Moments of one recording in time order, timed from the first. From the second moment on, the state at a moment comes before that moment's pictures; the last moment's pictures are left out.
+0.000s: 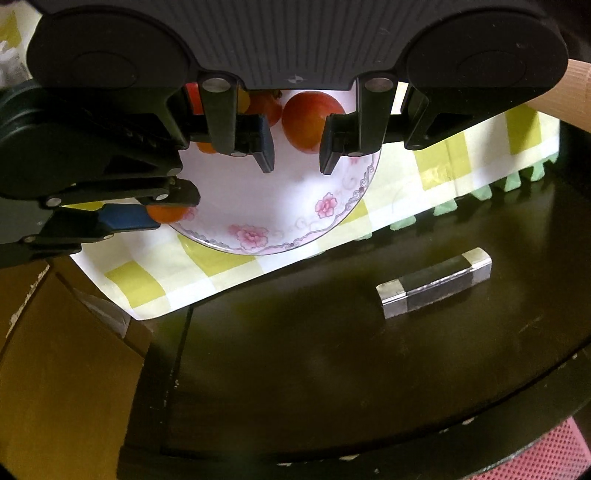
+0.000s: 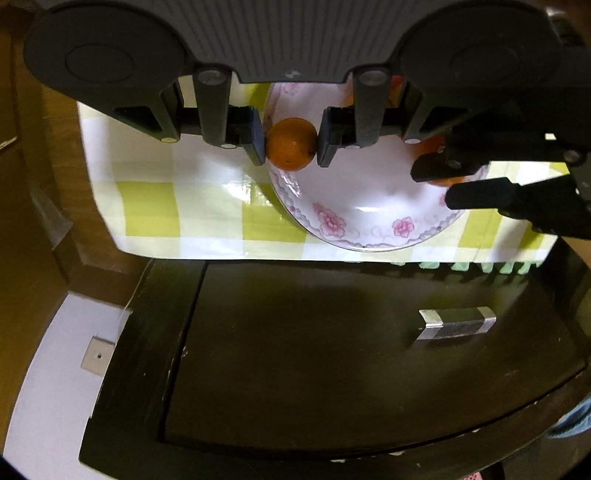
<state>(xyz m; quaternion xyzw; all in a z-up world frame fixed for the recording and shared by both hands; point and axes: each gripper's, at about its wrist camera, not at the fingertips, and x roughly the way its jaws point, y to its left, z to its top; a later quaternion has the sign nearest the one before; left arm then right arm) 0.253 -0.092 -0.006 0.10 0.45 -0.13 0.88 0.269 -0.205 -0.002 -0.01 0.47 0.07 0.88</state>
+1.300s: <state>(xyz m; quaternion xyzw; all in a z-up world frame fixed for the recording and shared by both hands) 0.231 -0.068 0.010 0.06 0.44 -0.12 0.89 0.260 -0.189 0.013 0.01 0.46 0.06 0.88</state>
